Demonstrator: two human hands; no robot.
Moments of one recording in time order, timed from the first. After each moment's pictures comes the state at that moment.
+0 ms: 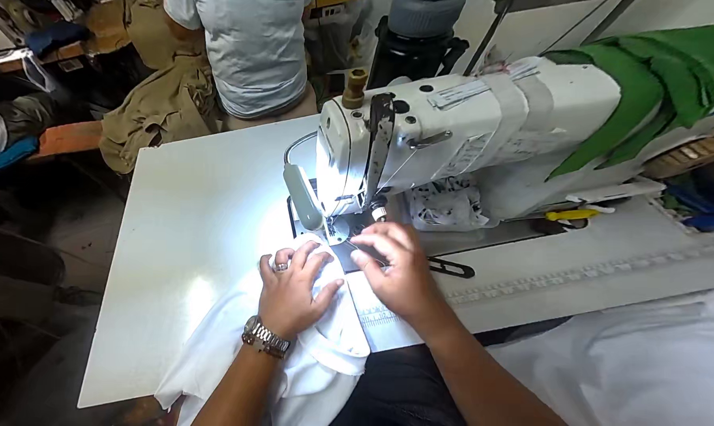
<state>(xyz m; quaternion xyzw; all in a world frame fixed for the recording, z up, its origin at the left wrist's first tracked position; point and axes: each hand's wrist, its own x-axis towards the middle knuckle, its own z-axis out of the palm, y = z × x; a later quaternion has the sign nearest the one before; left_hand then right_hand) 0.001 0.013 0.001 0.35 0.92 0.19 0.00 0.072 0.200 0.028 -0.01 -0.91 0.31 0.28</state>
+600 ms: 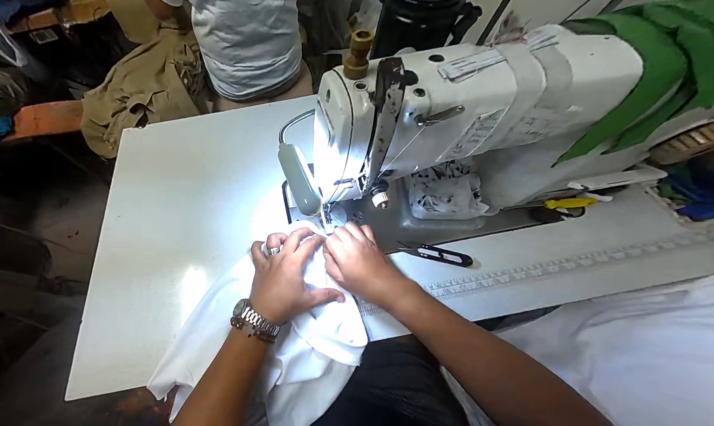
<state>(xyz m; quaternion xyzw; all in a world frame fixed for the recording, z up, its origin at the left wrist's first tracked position) -0.009 0.007 0.005 0.37 0.91 0.19 0.01 0.040 0.187 0.001 0.11 -0.97 0.17 0.16</state>
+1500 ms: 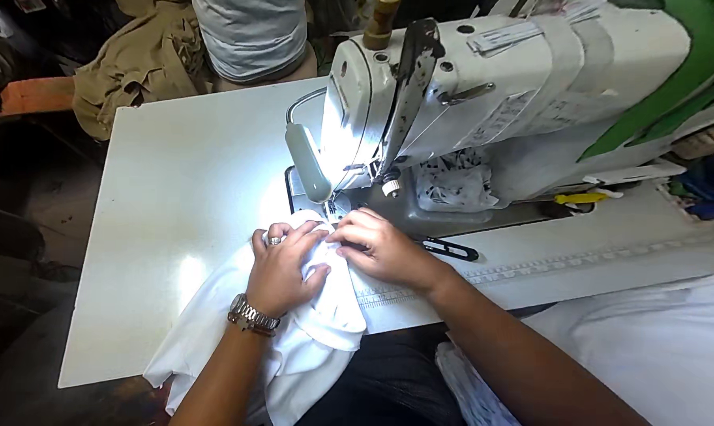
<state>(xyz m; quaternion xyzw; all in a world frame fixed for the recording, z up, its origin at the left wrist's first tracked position) -0.008 0.001 -0.005 0.39 0.88 0.26 -0.03 0.038 0.222 0.012 0.23 -0.91 0.31 0.14</state>
